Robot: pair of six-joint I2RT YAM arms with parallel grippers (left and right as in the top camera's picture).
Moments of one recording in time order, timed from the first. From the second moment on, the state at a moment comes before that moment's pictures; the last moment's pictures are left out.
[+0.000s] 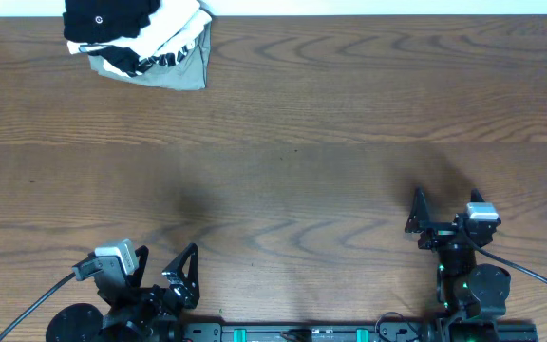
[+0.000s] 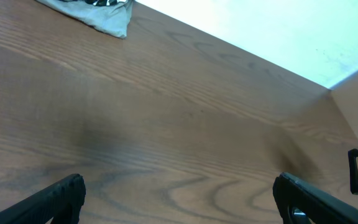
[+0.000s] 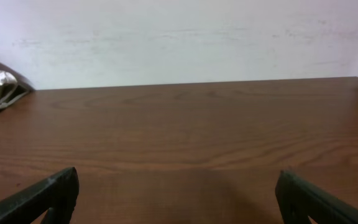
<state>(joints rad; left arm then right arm) 0.05 0.14 0.77 -1.09 0.35 -0.38 0.00 0.01 0.01 -0.07 0.01 0.09</state>
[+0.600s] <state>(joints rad) 0.05 0.13 0.73 -0.94 0.35 -0.37 0.00 0.01 0.01 -0.07 0.01 0.09</state>
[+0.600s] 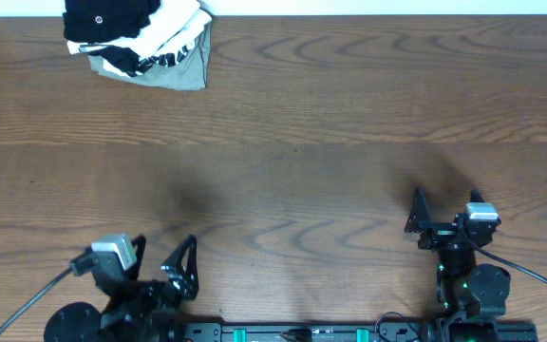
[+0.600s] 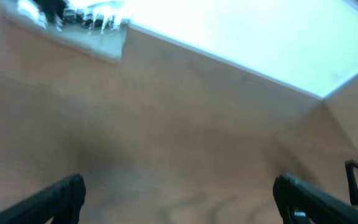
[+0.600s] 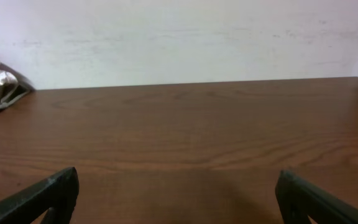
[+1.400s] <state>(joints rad) 0.05 0.01 0.09 -0.07 0.18 -0.29 0.00 0.01 0.01 -0.07 0.01 0.09</state>
